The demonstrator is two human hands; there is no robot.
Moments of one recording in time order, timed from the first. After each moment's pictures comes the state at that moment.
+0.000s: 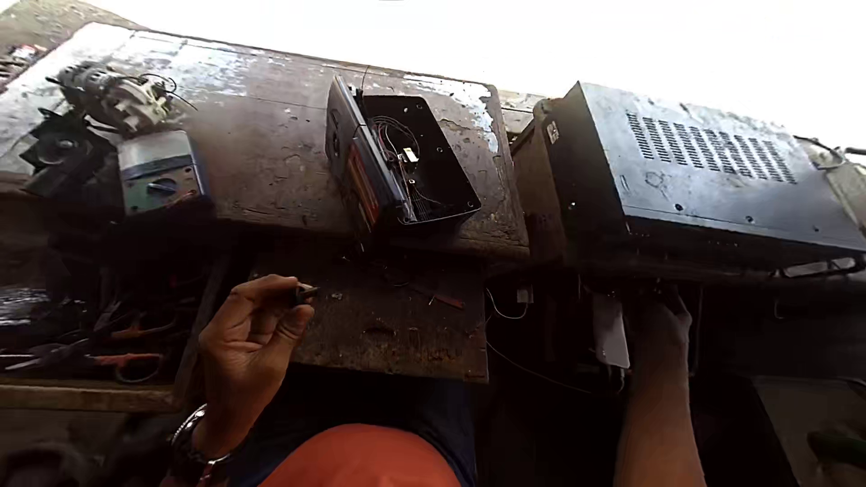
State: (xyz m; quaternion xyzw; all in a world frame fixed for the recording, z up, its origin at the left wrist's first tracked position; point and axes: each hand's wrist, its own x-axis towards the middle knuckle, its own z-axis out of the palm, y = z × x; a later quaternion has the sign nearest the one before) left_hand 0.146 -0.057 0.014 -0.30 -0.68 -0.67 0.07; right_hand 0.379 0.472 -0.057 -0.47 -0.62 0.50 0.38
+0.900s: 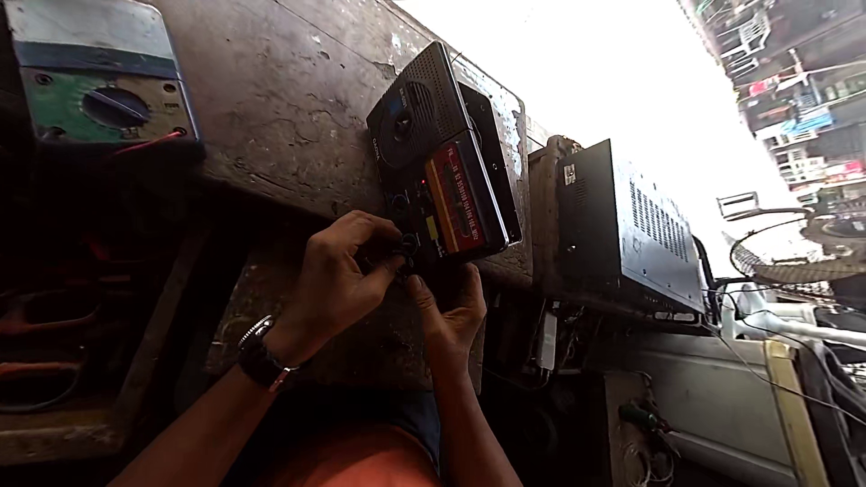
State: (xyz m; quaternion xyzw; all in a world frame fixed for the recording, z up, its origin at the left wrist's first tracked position) left_hand 0.063 0.002 -0.005 -0.32 -0.67 -0.67 -0.02; right_hand 0.174 0.136 -0.012 -0.13 -0.76 0.52 0.36
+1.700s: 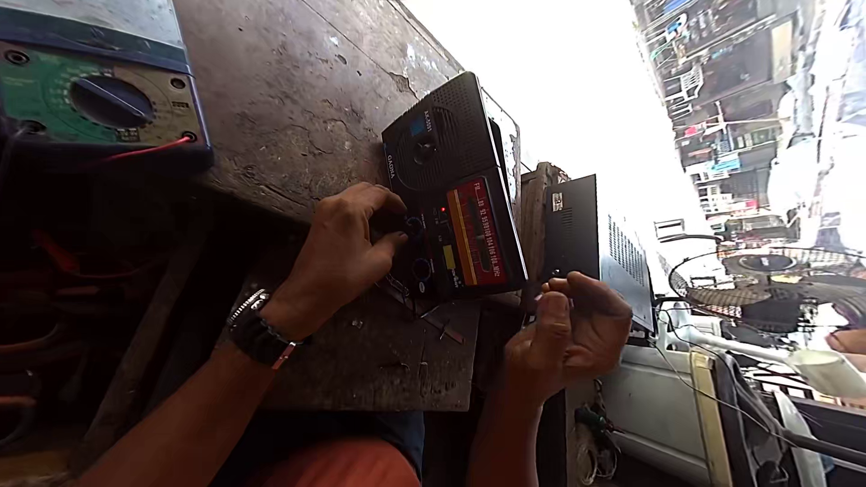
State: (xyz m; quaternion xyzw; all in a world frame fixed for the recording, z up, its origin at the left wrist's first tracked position) left_hand 0.013 -0.002 0.011 -0.32 -0.72 -0.61 -0.03; right_hand 0.170 0.192 0.067 -0.03 -0.82 0.27 0.51
